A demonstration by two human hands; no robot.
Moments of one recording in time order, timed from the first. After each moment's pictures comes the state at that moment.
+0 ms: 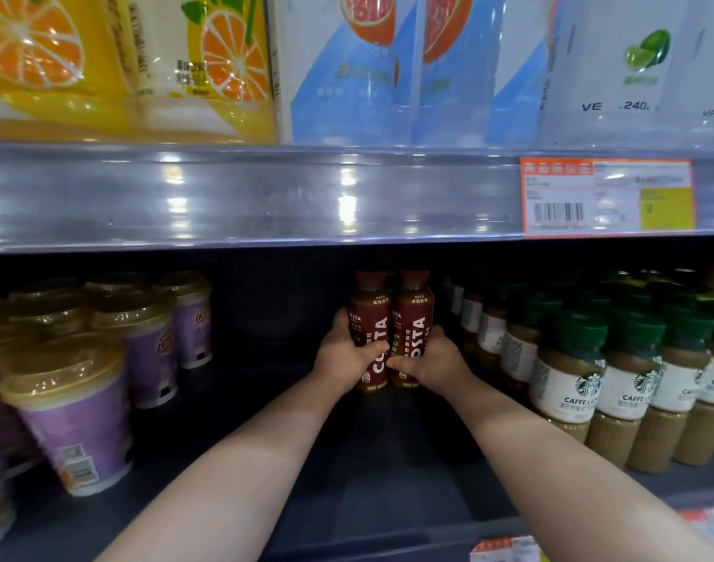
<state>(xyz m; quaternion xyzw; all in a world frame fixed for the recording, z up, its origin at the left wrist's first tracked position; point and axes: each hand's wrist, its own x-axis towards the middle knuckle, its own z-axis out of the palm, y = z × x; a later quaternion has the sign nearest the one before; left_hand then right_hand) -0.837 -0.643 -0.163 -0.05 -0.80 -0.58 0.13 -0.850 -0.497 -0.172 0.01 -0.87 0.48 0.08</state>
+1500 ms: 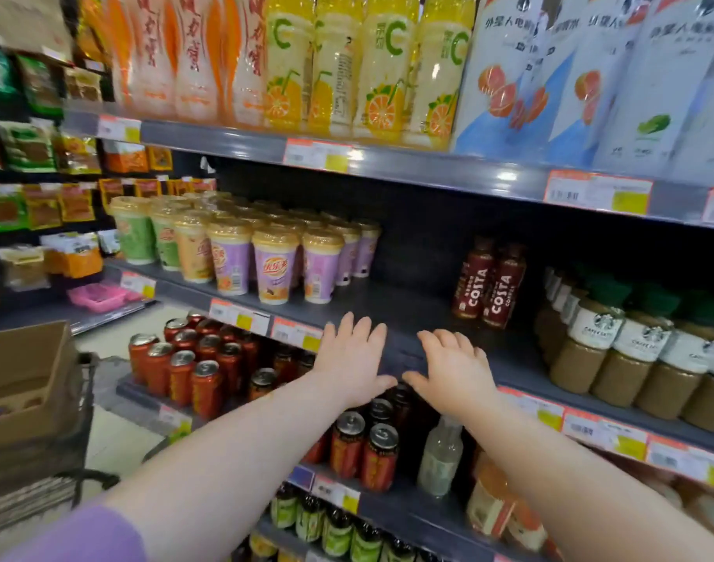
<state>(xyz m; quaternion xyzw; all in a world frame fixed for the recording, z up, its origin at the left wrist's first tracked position) -0.541 -0.678 -0.184 0.08 -0.99 0.03 0.15 -0.601 -0.529 -0.174 0.30 -0.94 0.04 0.14</state>
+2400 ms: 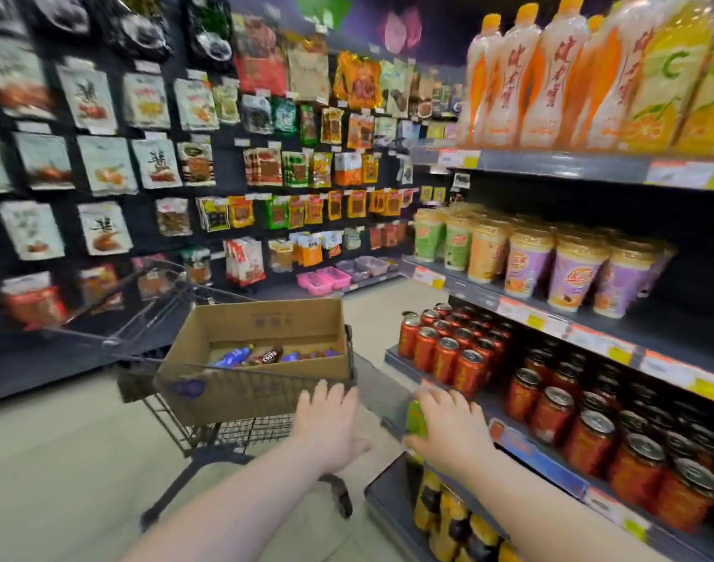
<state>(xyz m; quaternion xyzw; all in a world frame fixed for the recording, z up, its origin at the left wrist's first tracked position) -0.130 -0.918 -0.269 0.36 -0.93 0.01 0.02 -0.274 -0.797 -0.247 0.52 -0.85 0.03 0.01</state>
